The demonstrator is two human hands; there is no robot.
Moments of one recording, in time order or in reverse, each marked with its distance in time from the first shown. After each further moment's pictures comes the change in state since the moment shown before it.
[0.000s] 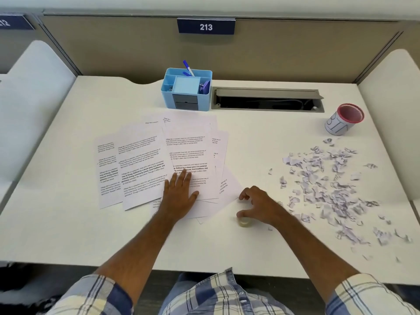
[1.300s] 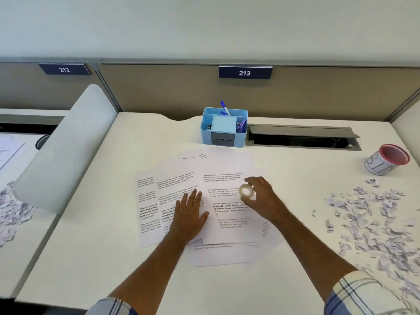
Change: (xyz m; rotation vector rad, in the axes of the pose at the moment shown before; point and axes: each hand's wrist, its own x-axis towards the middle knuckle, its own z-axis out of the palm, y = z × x) left_hand 0.038 -0.096 -0.070 0.006 0.004 -0.003; right_hand 0.119 -0.150 -0.009 -0.005 0.338 -0.172
